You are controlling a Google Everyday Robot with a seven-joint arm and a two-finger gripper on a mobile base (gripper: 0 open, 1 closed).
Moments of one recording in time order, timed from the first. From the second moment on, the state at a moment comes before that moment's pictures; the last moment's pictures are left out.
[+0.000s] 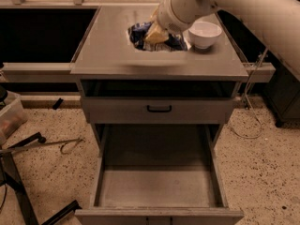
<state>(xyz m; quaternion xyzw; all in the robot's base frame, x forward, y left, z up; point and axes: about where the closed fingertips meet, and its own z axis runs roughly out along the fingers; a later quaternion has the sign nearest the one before) 0.696 -0.005 0.964 -0.64 0.64 -0.03 0.43</state>
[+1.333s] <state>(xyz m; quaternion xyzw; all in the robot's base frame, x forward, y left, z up) 0.602 0.014 0.881 -0.62 0.66 0.04 0.43</state>
